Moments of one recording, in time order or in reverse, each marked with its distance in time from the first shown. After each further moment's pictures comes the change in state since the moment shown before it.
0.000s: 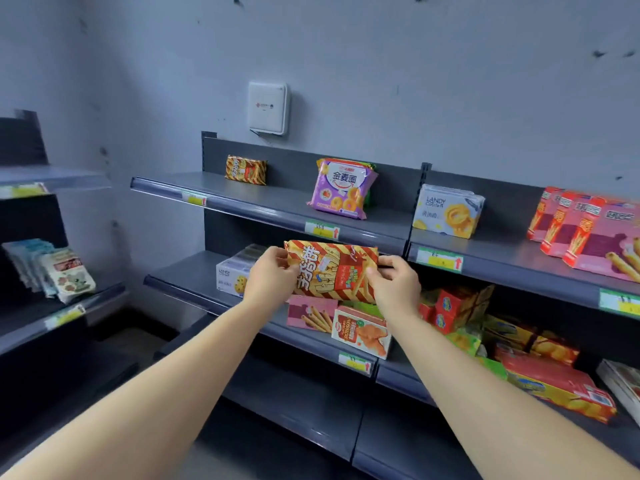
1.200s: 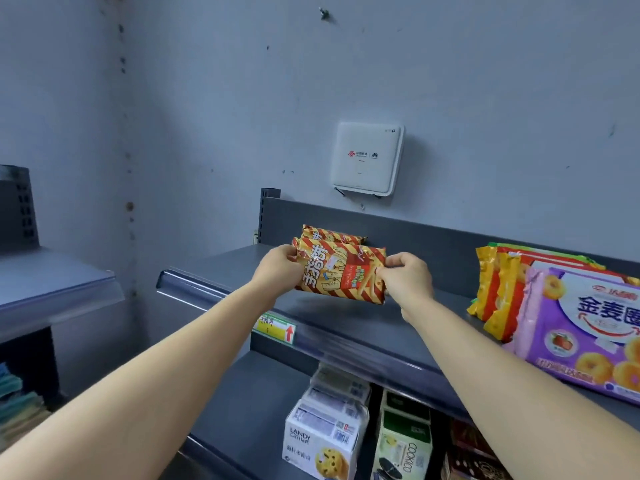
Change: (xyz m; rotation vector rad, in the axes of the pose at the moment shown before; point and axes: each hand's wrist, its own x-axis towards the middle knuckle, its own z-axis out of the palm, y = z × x) left_hand 0.509 -0.080 -0.152 0.023 -0.041 0.011; right_hand 0.307 -0.109 0.444 -0.012 -0.078 0.007
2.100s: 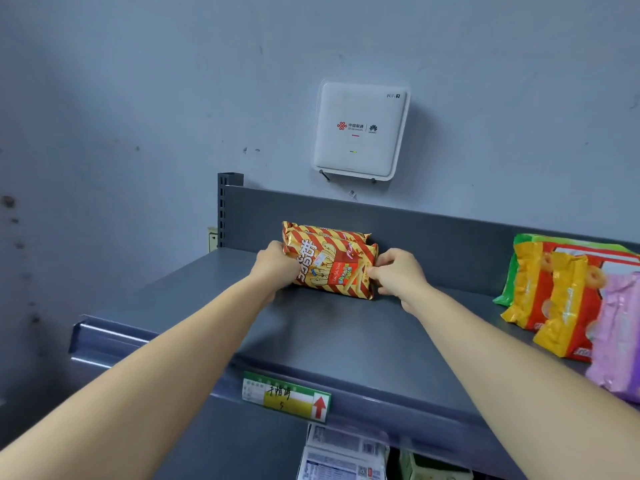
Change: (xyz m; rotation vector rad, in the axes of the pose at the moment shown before) left_hand 0.164 -0.047 0.023 0.008 -0.202 -0.057; right_hand 0.089 0.013 0.079 -0.223 0.002 0.123
